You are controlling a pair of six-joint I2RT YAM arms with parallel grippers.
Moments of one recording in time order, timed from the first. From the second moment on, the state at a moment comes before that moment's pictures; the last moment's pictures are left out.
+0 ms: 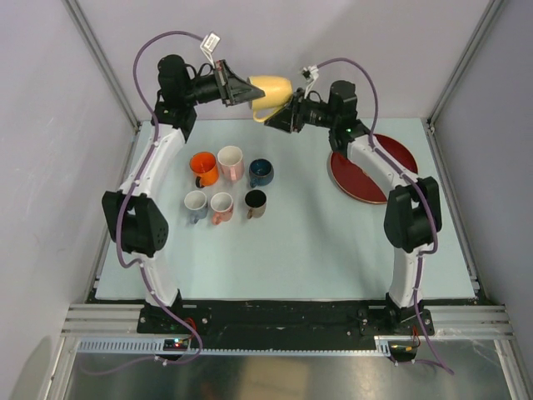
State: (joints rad) left arm -0.19 1.89 1.90 0.11 1.07 -0.85; right arm 0.39 1.97 1.77 0.28 -0.89 0.46
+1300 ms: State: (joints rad) left arm -0.27 1.63 1.76 -0.89 0.43 -0.02; right arm 0.18 1.63 1.41 -0.18 -0.74 0.03
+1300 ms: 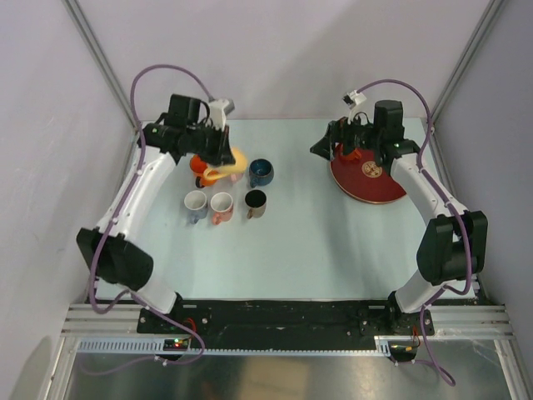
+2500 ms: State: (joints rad) left arm -0.47 1.16 0.99 -1.20 0.11 0.74; right arm 0.16 1.63 1.36 -0.22 -0.64 0.00
